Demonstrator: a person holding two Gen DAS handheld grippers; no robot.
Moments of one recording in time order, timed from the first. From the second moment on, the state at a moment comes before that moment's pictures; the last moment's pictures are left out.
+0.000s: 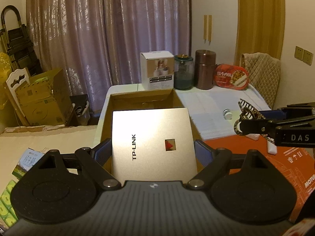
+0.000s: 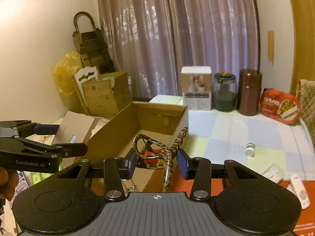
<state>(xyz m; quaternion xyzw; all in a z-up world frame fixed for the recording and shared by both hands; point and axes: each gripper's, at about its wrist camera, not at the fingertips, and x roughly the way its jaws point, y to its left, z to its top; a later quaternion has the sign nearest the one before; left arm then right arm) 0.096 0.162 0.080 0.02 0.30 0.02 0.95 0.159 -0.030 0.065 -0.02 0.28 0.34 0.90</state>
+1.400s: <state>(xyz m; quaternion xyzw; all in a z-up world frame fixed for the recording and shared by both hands) 0.140 0.217 0.019 0.00 0.33 0.05 0.94 0.212 0.038 -0.001 0.03 0.34 0.38 0.86</state>
